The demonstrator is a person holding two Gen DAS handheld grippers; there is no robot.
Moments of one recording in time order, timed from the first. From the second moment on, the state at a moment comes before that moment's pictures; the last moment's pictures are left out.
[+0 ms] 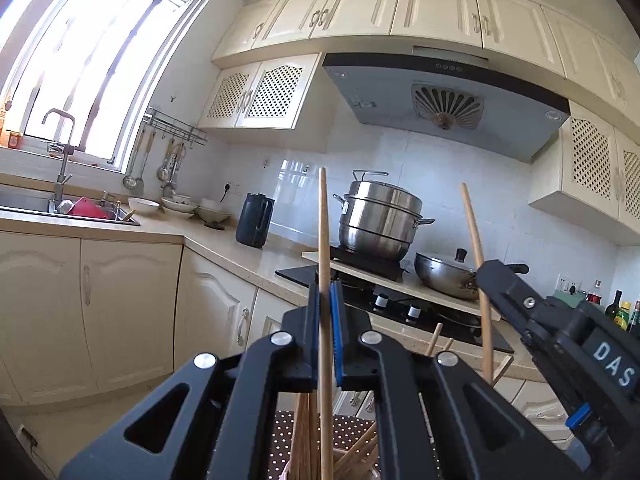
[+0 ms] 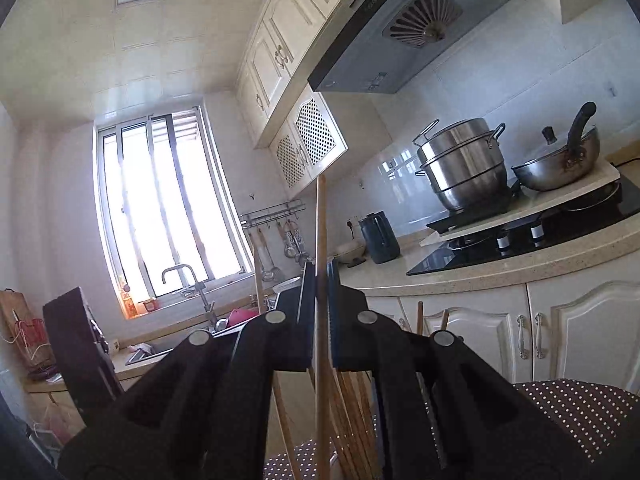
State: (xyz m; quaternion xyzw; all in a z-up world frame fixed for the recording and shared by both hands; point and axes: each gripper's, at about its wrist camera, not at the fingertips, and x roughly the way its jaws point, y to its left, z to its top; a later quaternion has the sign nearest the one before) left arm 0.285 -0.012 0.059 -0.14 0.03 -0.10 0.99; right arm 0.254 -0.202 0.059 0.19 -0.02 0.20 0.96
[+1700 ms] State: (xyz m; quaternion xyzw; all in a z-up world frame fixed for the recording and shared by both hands) left arm 0.299 0.004 -0.008 -0.10 0.03 -0.12 0.99; right arm 0.286 -0.189 0.029 0.17 -0.07 0.20 0.96
